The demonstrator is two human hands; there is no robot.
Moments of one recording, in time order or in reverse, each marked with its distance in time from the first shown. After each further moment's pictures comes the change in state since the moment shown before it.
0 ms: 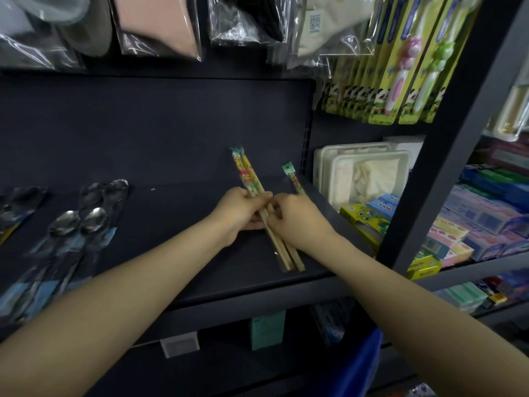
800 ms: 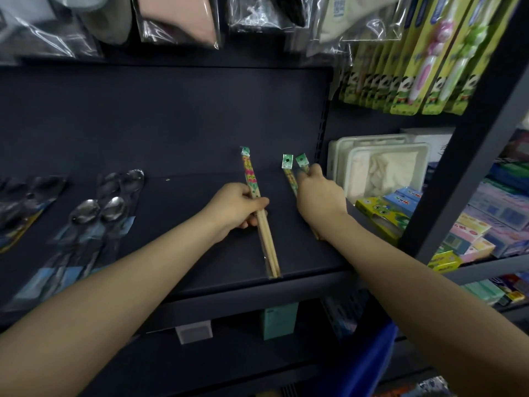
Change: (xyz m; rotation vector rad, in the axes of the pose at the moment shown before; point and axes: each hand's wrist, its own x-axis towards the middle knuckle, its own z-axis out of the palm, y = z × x) left_hand -0.010 -0.007 -0.033 0.318 0.017 0.042; right_hand 0.026 0.011 0.007 -0.385 0.061 0.151
